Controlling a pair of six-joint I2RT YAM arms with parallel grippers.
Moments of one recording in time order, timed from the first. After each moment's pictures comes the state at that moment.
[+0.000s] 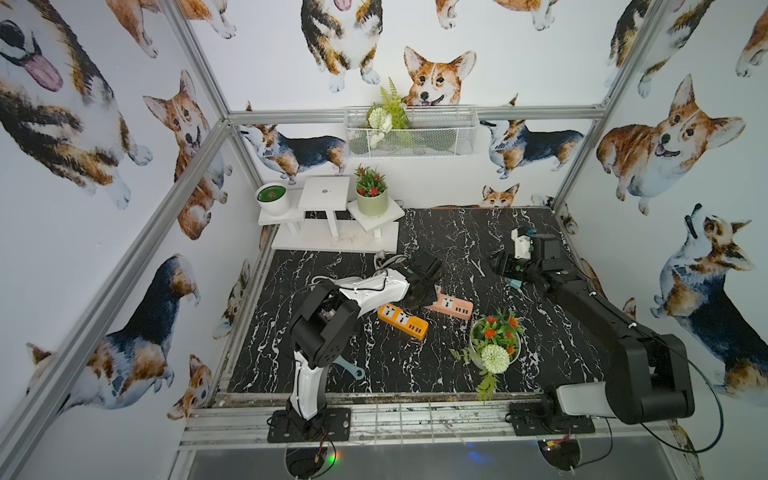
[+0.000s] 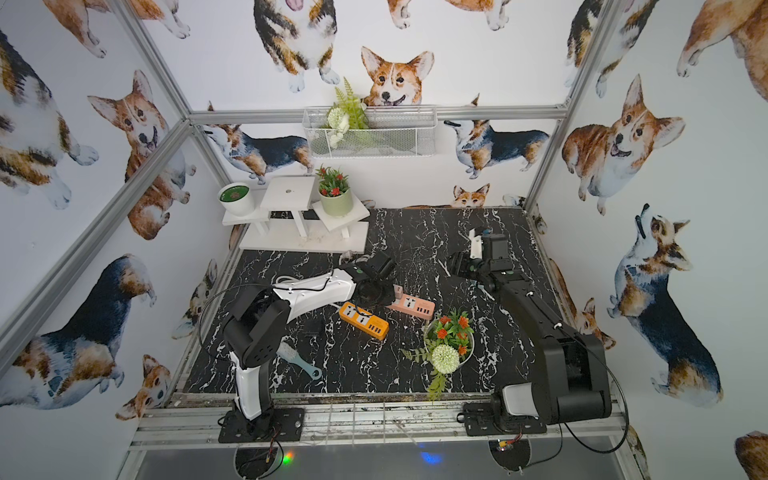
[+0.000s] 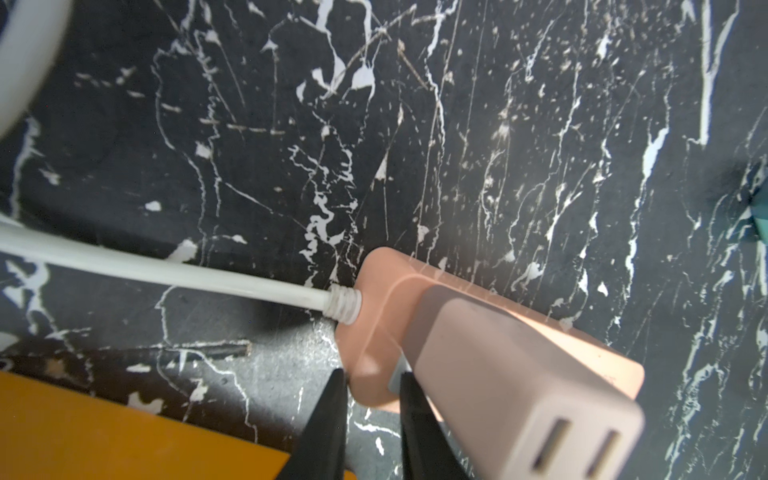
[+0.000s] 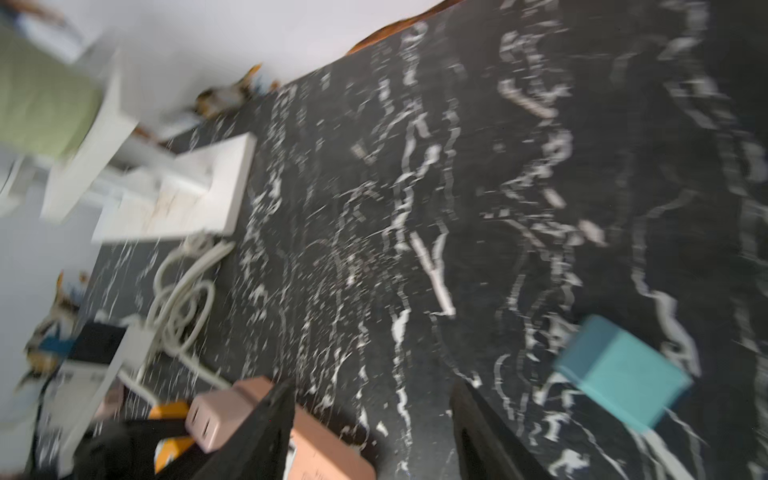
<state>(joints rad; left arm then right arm) -0.79 1.95 1.34 -0.58 0.02 -0.89 0.17 1.37 0.88 -0.21 -0.34 0.28</state>
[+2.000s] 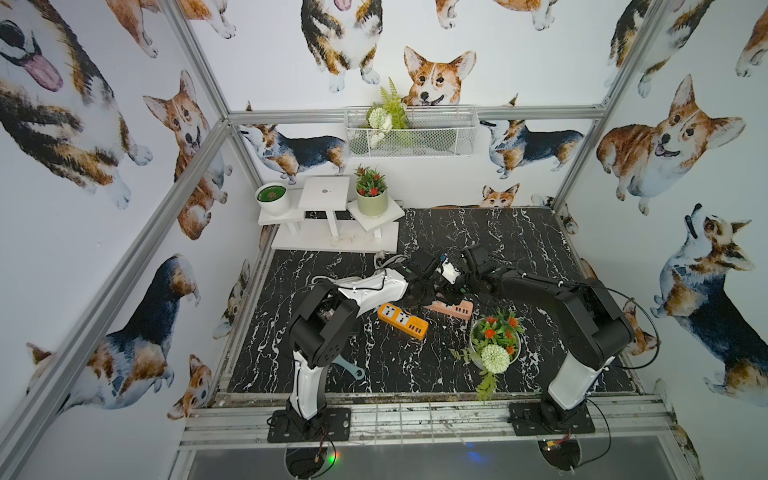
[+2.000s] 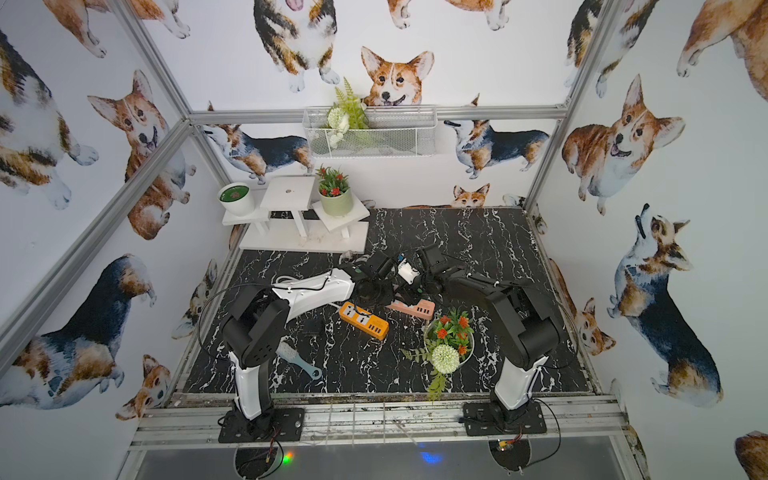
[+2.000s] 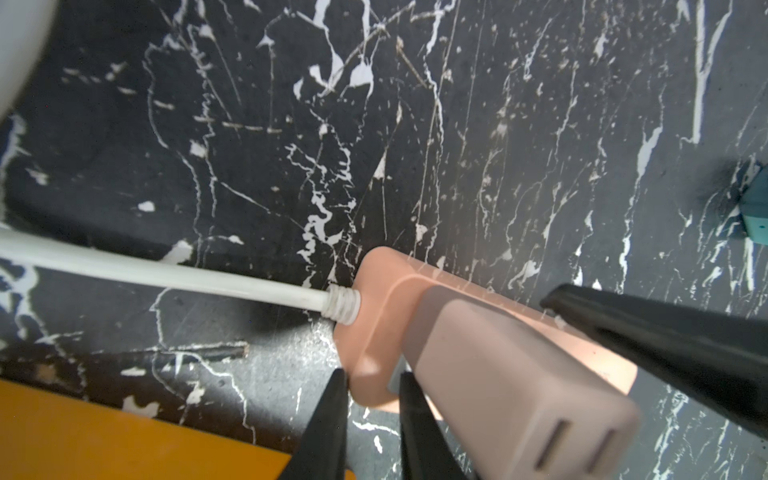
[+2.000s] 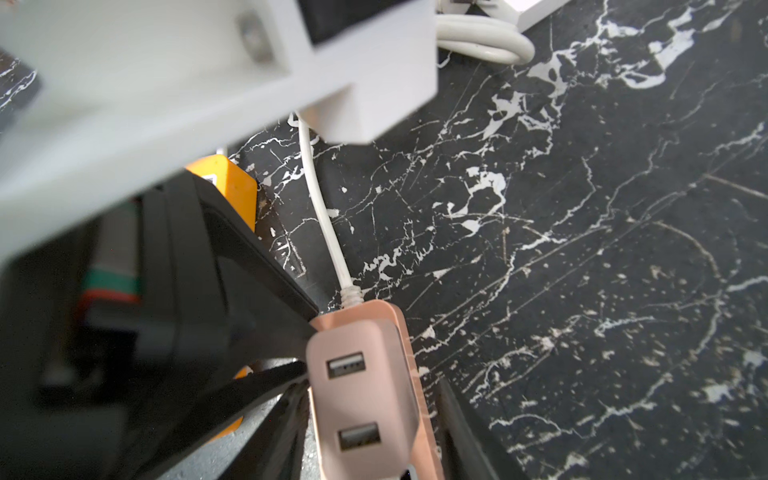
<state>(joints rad) -0.78 1.96 1.33 -0.57 0.04 -0.89 0.53 1.75 1.02 -0.19 -0.47 -0.29</state>
